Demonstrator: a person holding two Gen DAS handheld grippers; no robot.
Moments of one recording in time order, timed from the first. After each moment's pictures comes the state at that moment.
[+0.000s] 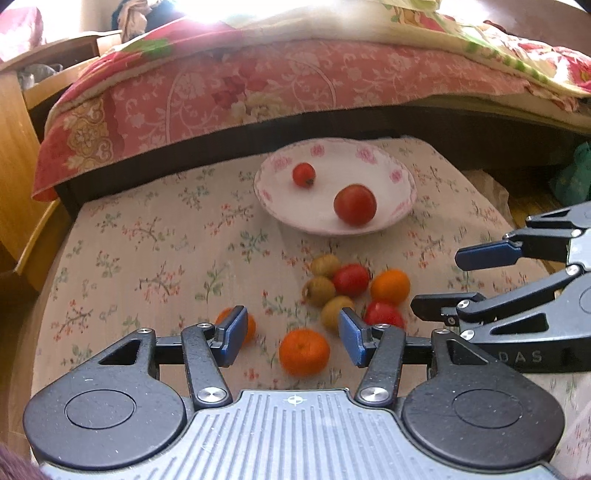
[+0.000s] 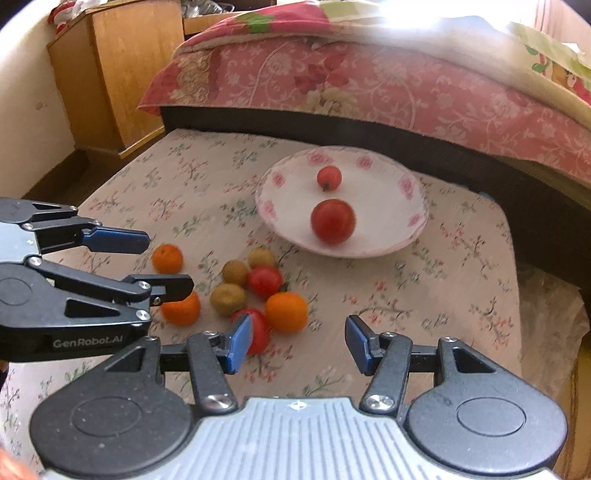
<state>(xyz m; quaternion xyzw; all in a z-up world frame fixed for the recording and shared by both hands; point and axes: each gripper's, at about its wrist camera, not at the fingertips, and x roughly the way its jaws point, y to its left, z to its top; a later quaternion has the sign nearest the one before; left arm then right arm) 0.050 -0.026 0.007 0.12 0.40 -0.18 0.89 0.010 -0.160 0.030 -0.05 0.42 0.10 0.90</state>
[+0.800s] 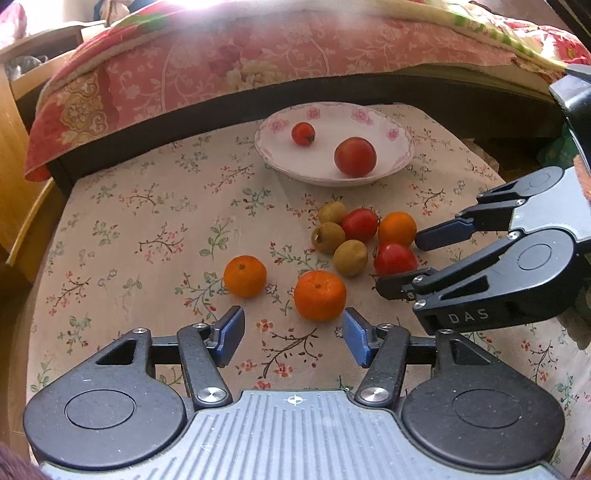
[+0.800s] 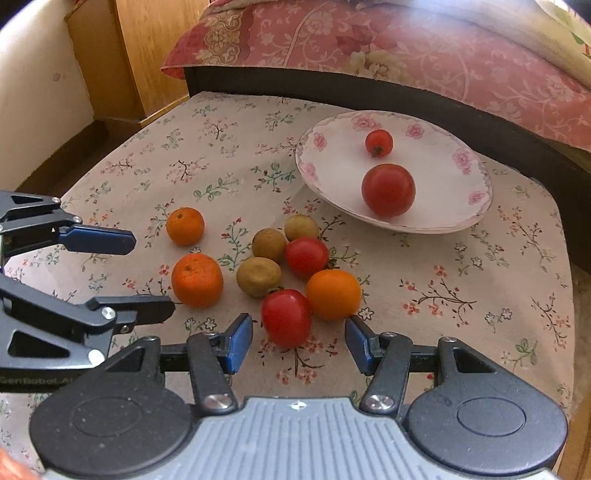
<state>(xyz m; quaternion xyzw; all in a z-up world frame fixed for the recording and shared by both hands) 0.040 -0.004 -0.015 0.13 0.42 -0.20 0.88 0.031 -0.137 -0.009 -0.07 0.45 0.14 0.88</state>
